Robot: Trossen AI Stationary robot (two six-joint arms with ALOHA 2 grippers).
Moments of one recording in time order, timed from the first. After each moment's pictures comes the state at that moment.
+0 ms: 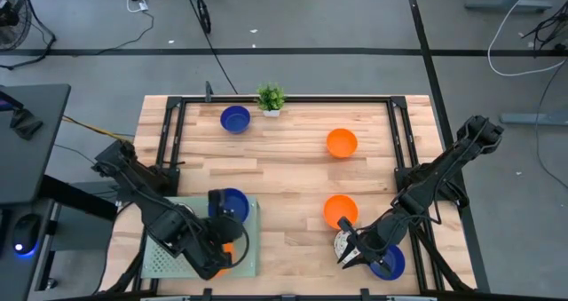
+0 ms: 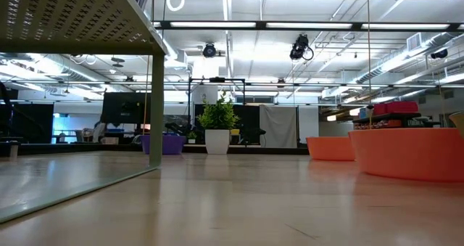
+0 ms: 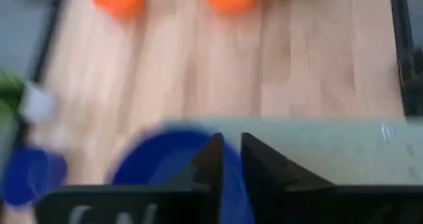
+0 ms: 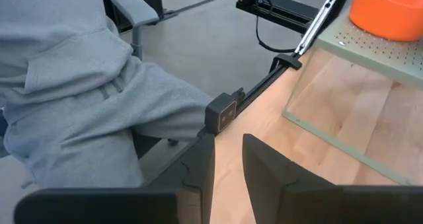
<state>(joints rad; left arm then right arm) -0.75 1.67 1.73 -1.26 -0.65 -0.64 0.75 1.32 0.78 0.12 0.04 -0.05</state>
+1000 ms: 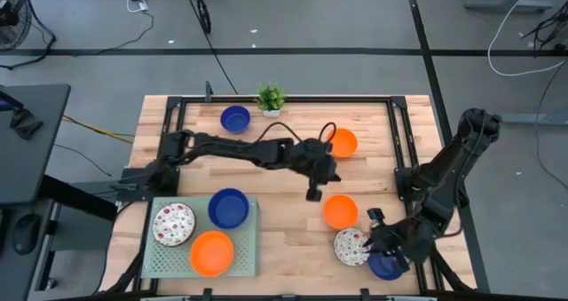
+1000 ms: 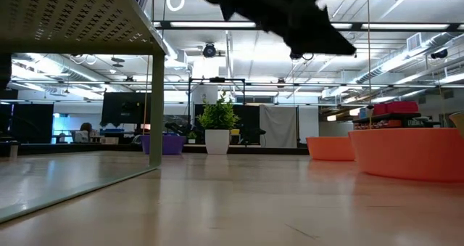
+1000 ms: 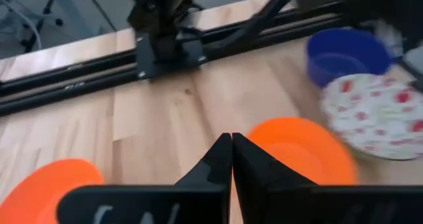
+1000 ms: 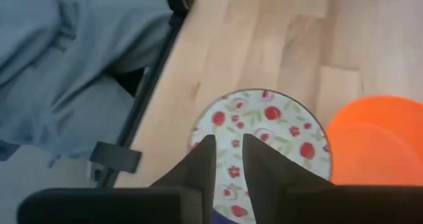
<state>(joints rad) -0.01 2.11 1.73 -0.10 0.15 0.22 0.99 1.21 0.78 -0.44 0.36 0.60</state>
